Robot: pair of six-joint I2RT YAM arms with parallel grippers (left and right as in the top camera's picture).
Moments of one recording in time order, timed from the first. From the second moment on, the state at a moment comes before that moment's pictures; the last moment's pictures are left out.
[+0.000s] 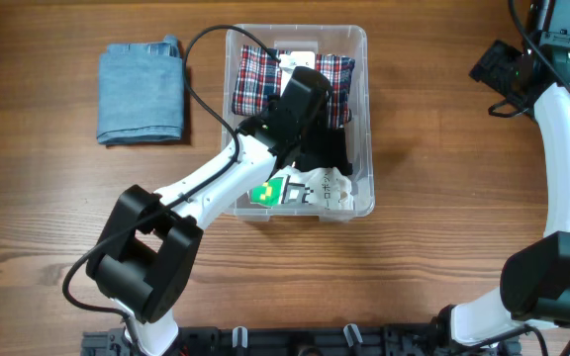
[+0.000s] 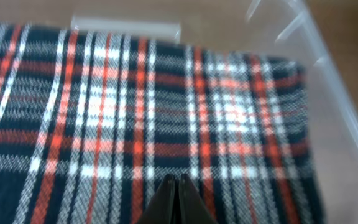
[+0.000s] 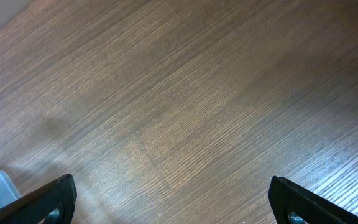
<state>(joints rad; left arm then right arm) -0.63 1.89 1.30 -0.10 -0.25 -0.46 -0.17 1.73 1.64 -0.97 0.22 0.46</state>
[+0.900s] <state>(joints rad) -0.36 1.49 1.35 -0.36 -0.66 -0.27 -0.17 1.73 1.64 -0.97 0.22 0.46</state>
